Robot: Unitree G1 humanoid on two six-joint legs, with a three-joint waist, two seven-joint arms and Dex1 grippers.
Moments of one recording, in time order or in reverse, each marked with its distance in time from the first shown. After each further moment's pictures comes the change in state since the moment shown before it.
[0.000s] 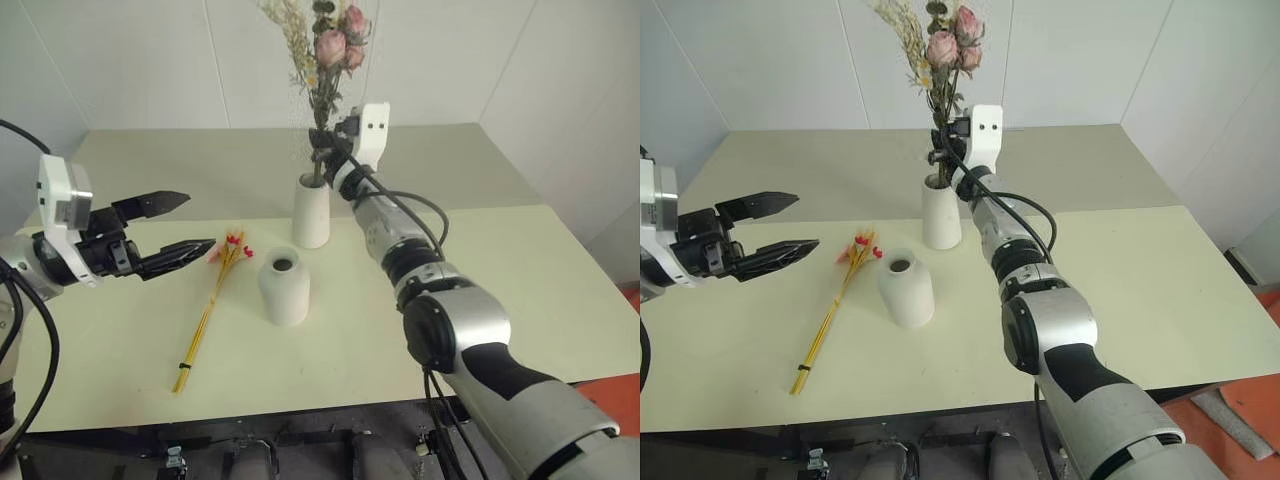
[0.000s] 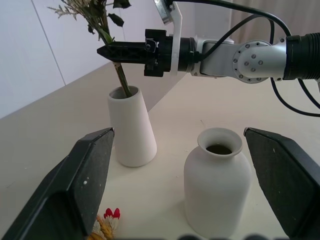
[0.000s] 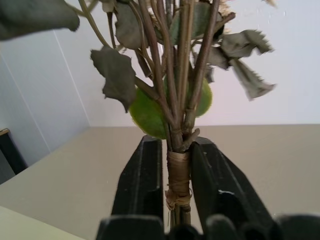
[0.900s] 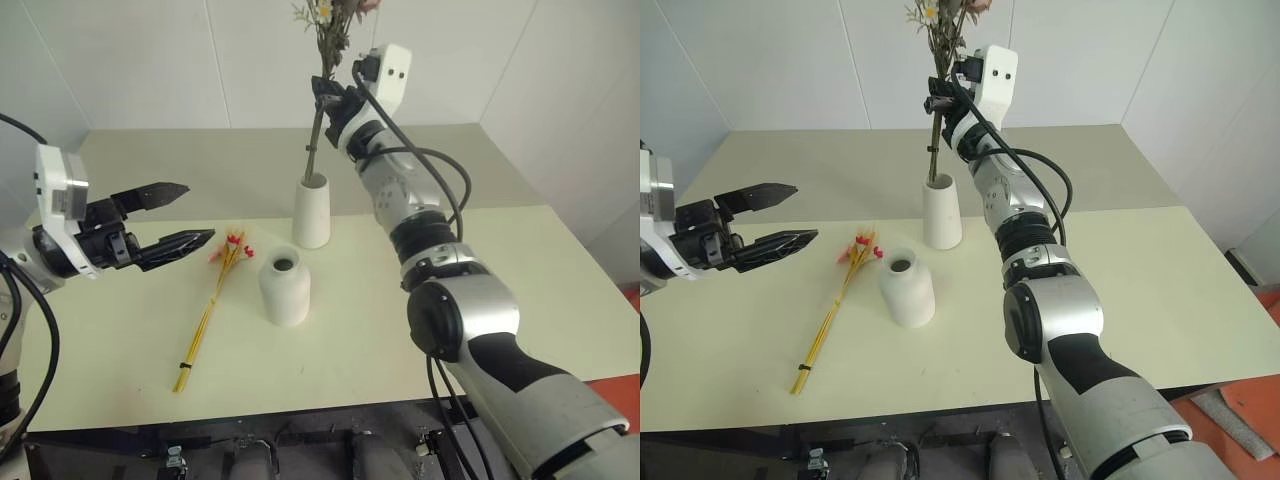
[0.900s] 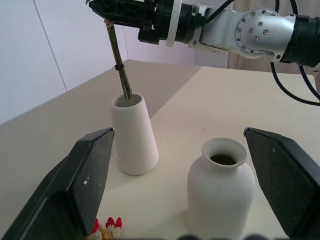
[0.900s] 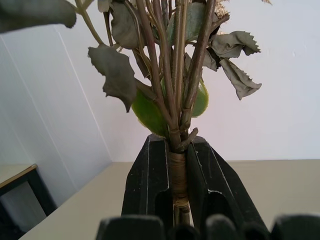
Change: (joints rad) left arm -0.048 -0.014 -0.006 0.036 0.007 0.009 -0.025; right arm -0.091 -0.037 -0.039 -0.158 0.100 0.153 -0.008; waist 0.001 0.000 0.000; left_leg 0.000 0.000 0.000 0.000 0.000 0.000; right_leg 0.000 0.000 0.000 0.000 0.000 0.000
